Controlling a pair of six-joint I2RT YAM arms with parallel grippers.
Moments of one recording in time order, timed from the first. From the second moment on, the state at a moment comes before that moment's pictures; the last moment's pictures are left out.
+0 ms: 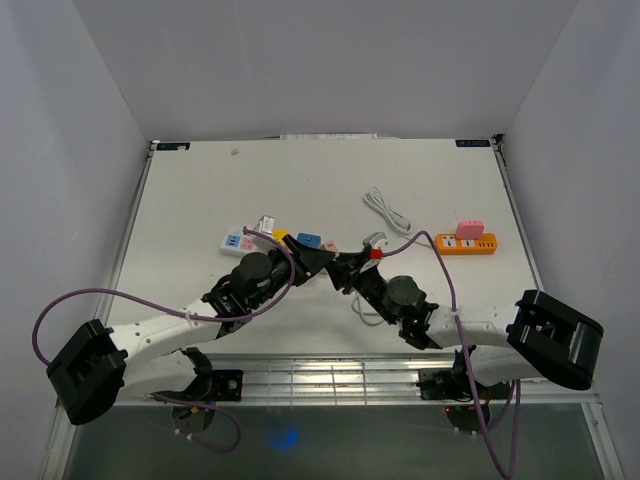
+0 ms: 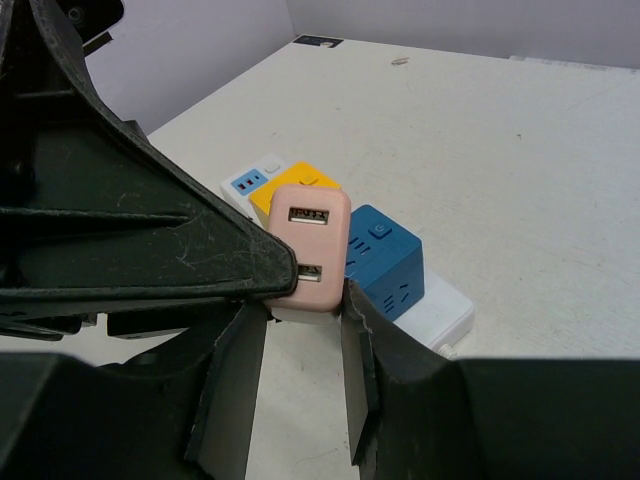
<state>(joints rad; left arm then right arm) -0.87 1.09 0.47 0.46 -0.13 -1.13 1.08 1.30 0.35 1.05 0.34 0.18</state>
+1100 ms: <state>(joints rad) -0.78 1.02 0.57 0.22 -0.09 -1.02 1.05 1.23 0.38 0.87 0.16 0.03</state>
